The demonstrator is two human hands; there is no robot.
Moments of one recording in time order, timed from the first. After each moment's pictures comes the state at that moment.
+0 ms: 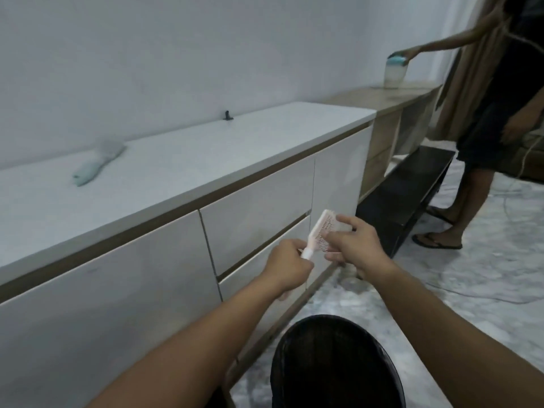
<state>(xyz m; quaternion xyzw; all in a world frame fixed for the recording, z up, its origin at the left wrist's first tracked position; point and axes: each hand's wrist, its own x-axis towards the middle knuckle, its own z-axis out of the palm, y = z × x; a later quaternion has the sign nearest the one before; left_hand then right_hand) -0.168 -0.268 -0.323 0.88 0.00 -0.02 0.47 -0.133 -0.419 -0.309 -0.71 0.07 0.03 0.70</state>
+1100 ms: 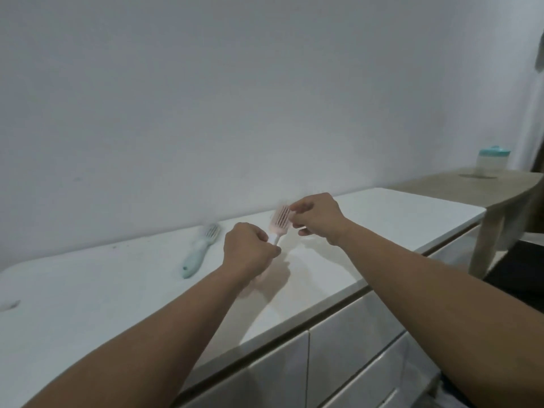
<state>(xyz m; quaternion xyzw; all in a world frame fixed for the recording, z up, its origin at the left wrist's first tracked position) -0.095 -0.023 -0.164 0.84 0.19 0.26 0.43 0.014 -0.149 -0.134 -0.80 -0.21 -0.01 0.56</state>
